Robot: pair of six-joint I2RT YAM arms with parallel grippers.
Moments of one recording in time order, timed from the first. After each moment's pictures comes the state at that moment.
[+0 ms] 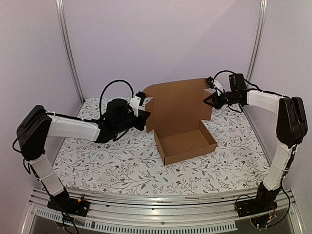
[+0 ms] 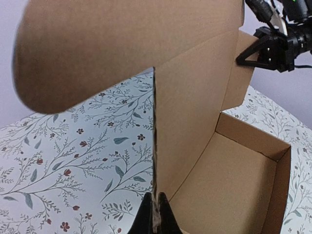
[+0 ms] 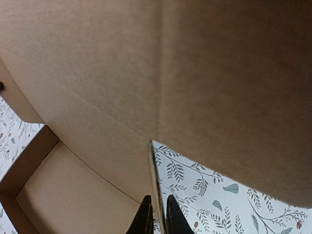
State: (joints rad) left arm -0.72 1.72 0.96 0.48 -0.01 -0.09; right arm 0.19 1.86 1.44 -0.24 -0.63 -0.34
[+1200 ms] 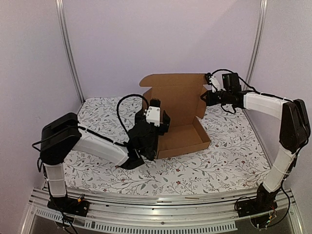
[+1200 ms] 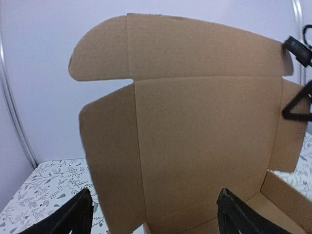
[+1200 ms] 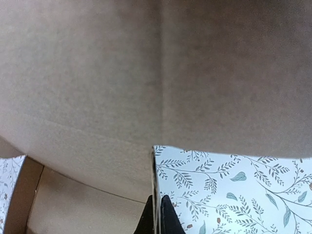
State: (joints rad) left arm -1.11 2.01 1.12 1.12 -1.09 0.31; right arm 0.32 1.77 1.36 -0.10 -0.25 0.06
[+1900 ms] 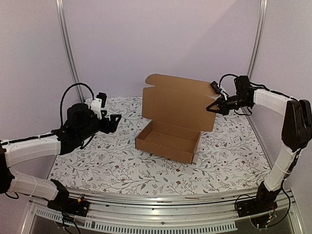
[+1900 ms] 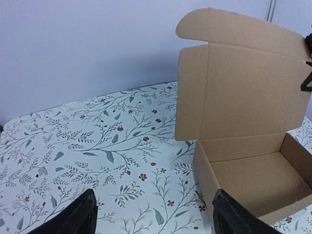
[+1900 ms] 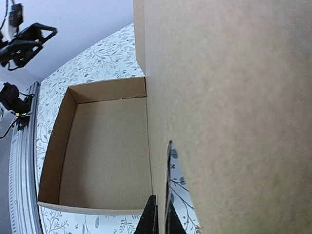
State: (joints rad) left arm -0.61 1.14 0.61 0.29 -0.15 -0.08; right arm 0.15 1.77 1.39 -0.48 -0.88 -0.42
